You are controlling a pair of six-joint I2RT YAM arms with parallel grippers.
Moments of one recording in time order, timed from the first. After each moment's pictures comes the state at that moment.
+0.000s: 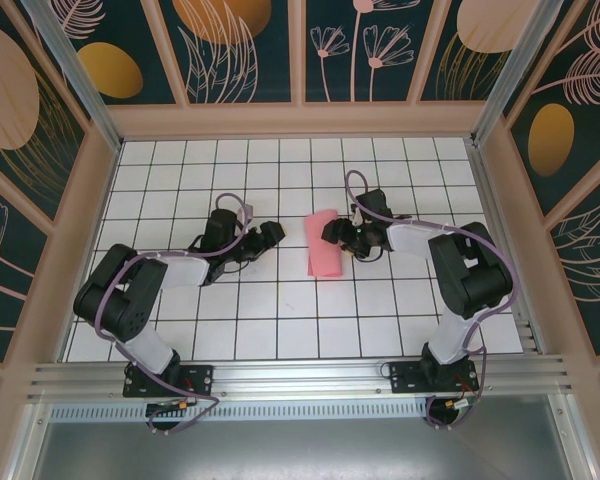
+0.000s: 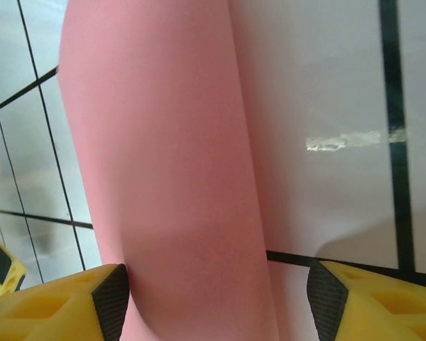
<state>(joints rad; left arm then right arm) -0.46 1.67 0.63 0.50 0.47 -0.99 0.42 1.76 0.92 -0.14 -0.39 0.75</state>
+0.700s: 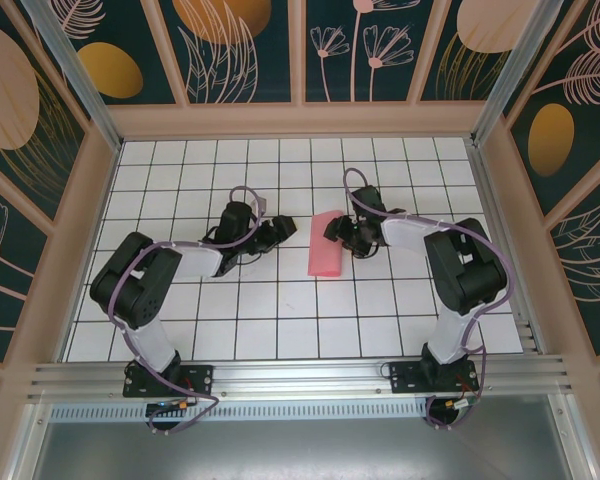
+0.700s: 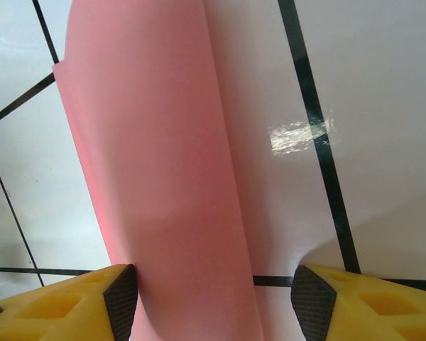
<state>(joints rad) -0.50 1.78 0.76 0.49 0.44 -1.00 0.45 1.81 1.01 -0.27 -0.25 0.82</state>
